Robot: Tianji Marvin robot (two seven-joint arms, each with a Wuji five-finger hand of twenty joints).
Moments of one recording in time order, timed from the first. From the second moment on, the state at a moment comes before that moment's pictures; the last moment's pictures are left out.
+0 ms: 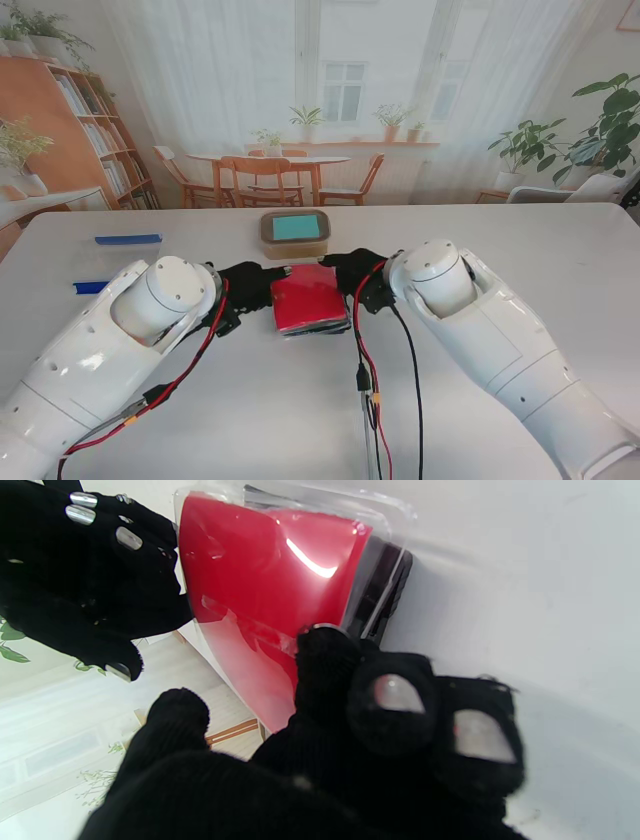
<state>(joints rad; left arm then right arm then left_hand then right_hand) 1.18 -1.05 -0.97 -1.56 0.14 0.59 -0.46 -1.06 -1.19 0.92 -1.34 0.24 0.63 0.30 0.68 0.12 -0.01 0.03 0.79 0.54 0.37 0.26 1.22 0.08 1.15 0.83 1.22 0.15 1.50 0.78 1.04 0.24 1.82 0.71 0.55 -0.22 0.45 -0.03 0.73 0.61 0.59 0.43 1.22 0.15 1.03 0.76 1.30 0.11 1.60 0.64 1.14 0.18 1.87 0.65</state>
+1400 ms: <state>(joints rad) 0.99 -1.09 -0.82 -1.35 0.09 0.63 -0.46 -0.93 -1.24 0.83 -1.14 0.23 0.63 0.31 0.68 0.12 -0.01 0.03 0.79 0.54 0.37 0.27 1.22 0.08 1.15 0.83 1.22 0.15 1.50 0.78 1.04 0.24 1.82 0.71 0.55 -0.22 0.45 -0.03 0.73 0.60 0.55 0.42 1.21 0.15 1.03 0.76 1.30 0.11 1.60 0.64 1.14 0.18 1.87 0.64</state>
